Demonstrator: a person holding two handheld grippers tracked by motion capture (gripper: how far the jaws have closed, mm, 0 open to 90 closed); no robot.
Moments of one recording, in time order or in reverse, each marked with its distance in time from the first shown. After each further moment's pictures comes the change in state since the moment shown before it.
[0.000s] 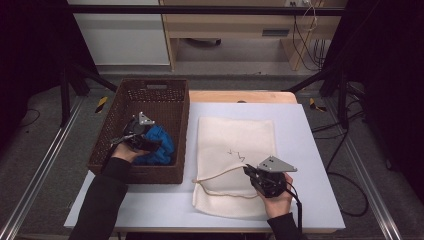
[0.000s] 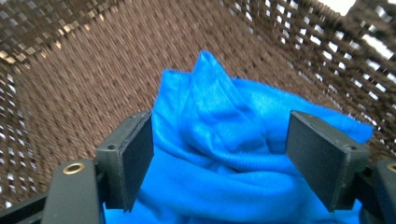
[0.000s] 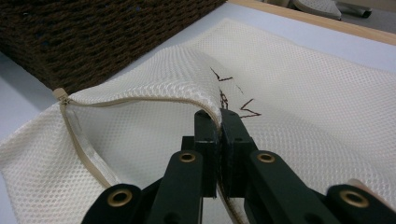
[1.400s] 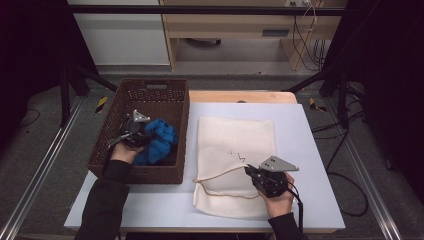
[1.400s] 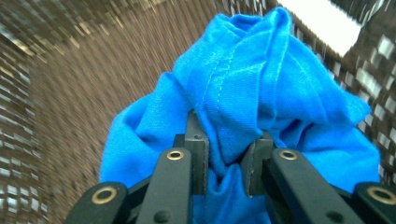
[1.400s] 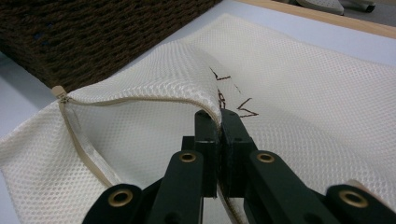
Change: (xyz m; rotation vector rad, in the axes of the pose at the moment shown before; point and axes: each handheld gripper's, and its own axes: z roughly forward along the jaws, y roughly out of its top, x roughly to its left) left arm 0.004 -0.001 -0.021 -0.150 0.046 -0.130; right arm -0.004 -0.001 -0.001 0.007 0.007 0.013
